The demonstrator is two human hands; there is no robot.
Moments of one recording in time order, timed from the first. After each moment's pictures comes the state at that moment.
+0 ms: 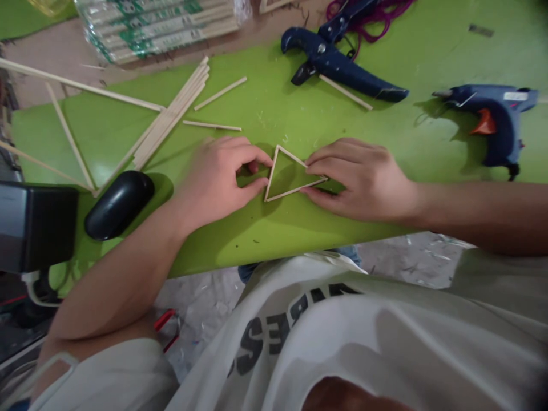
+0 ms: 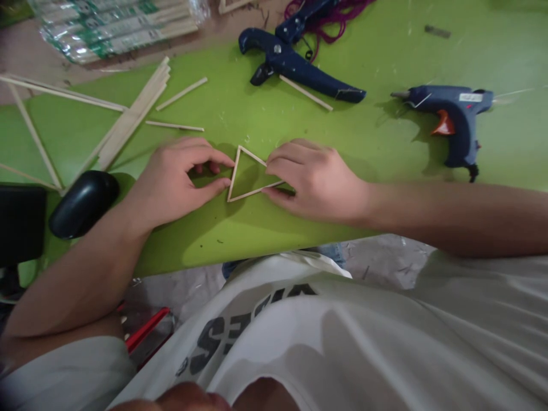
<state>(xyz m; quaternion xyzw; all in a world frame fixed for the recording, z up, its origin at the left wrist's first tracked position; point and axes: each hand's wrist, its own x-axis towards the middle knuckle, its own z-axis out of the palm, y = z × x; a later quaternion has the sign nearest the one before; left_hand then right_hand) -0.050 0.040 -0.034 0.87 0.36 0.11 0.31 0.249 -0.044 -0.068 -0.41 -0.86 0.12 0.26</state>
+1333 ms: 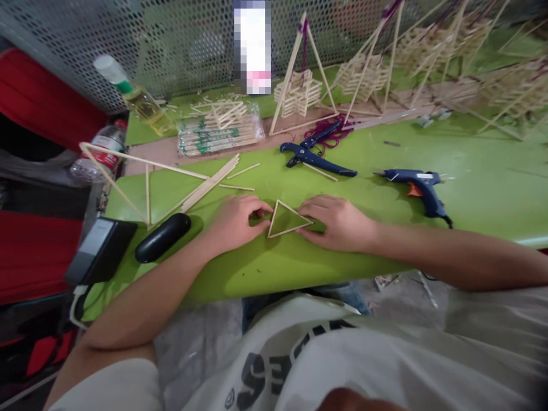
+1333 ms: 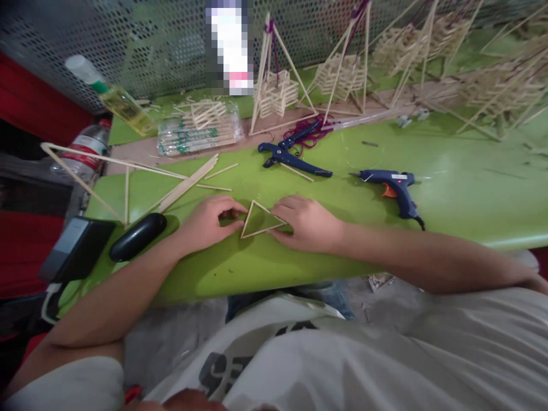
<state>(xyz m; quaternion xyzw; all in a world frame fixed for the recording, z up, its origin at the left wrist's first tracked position) -0.053 0.042 -0.043 0.87 0.36 0.11 0.31 0.251 -0.036 -0.064 -0.39 -0.88 0.10 0.27</state>
